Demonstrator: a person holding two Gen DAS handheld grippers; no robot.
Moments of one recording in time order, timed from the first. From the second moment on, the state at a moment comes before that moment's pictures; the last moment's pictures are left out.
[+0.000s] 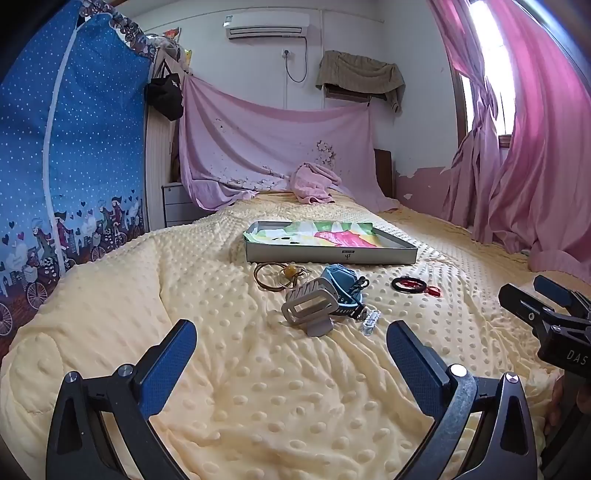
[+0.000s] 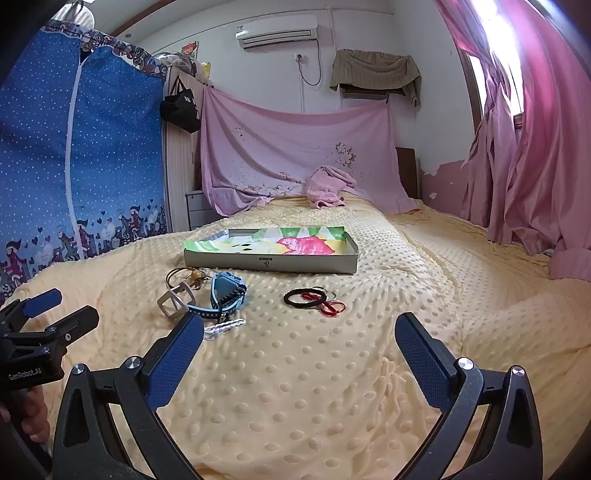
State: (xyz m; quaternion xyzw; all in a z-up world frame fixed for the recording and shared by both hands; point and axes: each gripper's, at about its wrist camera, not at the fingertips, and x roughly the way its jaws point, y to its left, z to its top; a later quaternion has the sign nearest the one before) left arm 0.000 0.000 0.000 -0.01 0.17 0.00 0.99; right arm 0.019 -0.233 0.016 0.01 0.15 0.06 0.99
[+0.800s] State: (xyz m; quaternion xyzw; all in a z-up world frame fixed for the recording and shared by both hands) left arm -0.001 0.000 0.000 -0.01 0.17 0.00 0.99; right arm 0.019 -0.234 0.015 0.01 0.15 0.06 0.99
